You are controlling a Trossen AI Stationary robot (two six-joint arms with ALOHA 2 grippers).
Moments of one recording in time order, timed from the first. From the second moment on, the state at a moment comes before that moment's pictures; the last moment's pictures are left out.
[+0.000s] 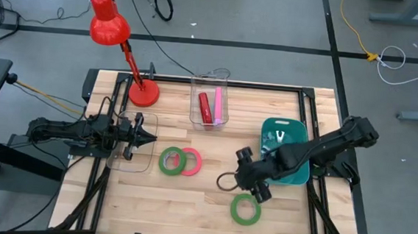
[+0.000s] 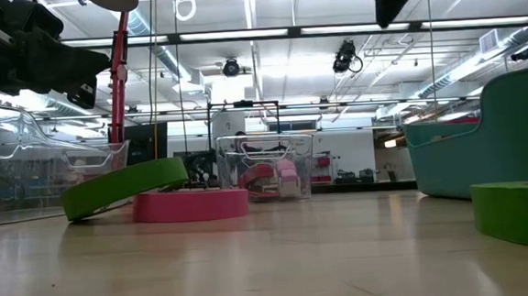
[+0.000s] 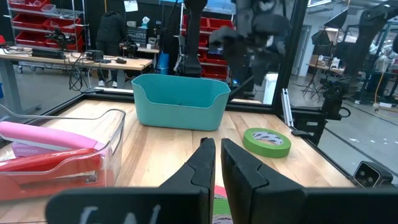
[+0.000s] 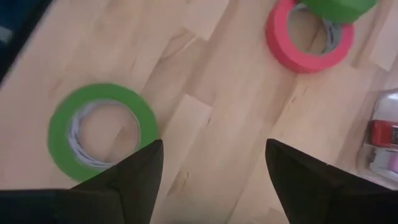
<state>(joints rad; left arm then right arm) -0.01 0.01 0.01 0.05 0.03 -0.12 0.41 1.56 1.36 -0.95 0.08 -0.11</state>
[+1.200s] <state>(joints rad) -0.01 0.01 0.01 0.05 0.03 -0.12 0.54 1.79 1.15 -0.58 -0.02 -0.27</state>
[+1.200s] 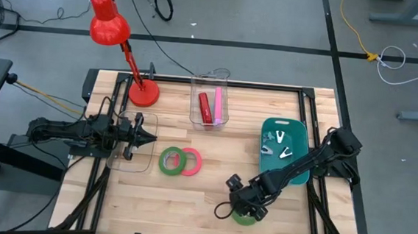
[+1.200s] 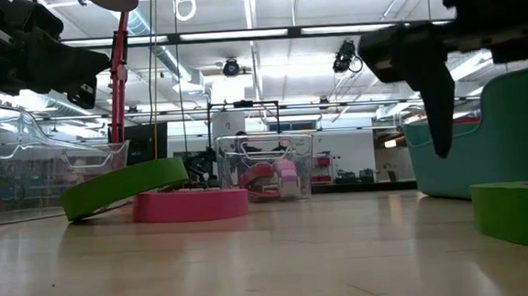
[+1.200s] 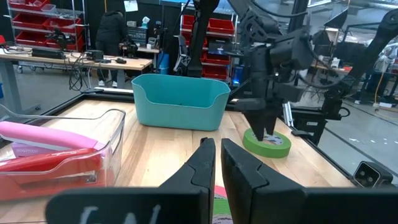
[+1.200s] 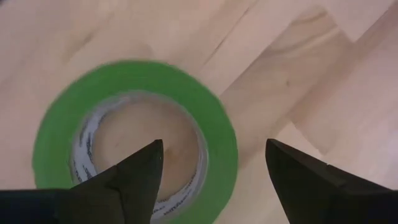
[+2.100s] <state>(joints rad) -0.01 0.01 0.01 0.05 0.03 -0.12 0.51 1.79 1.14 -0.66 -0.04 -0.13</state>
